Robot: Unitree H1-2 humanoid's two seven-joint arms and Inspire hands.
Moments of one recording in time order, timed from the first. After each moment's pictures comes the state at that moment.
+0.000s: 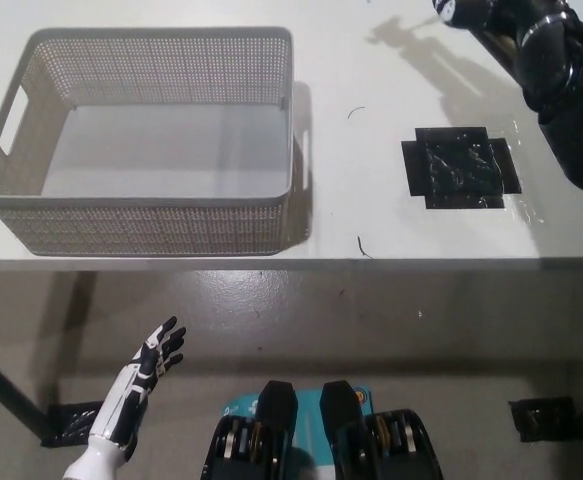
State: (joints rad) left_arm -0.12 0.17 -0.01 0.45 -0.05 -0.43 -0.18; right_arm -1.36 -0.26 0.34 1.28 -0.51 -0.19 -0.18
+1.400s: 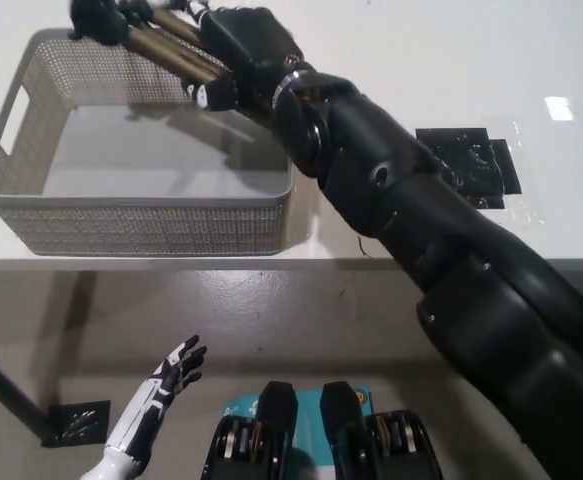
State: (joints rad) left_arm -0.12 0.17 -0.04 0.47 -0.03 -0.43 -0.22; right_arm -1.44 0.11 0.54 1.36 -0.62 -0.15 -0.17
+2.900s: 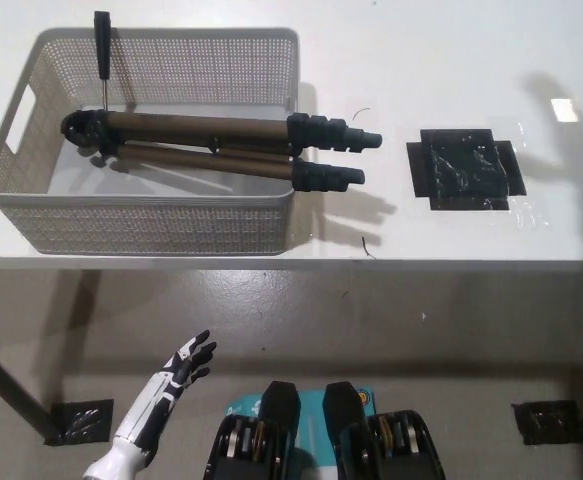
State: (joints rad) left_arm -0.15 0.17 -0.06 0.50 -0.01 -0.43 -0.22; right_arm -0.97 -0.34 -0.08 0.28 -0.32 -0.11 0.06
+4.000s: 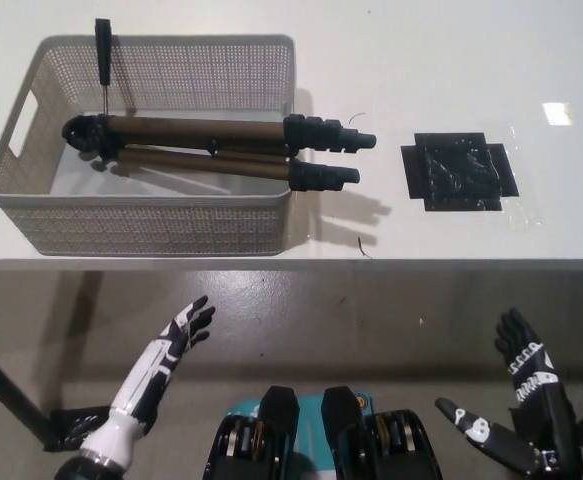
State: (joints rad) left_arm -0.18 0.17 -0.04 0.42 -0.02 -0.43 -0.22; right_arm 0.08 0.00 -0.01 0.04 0.05 -0.35 0.09
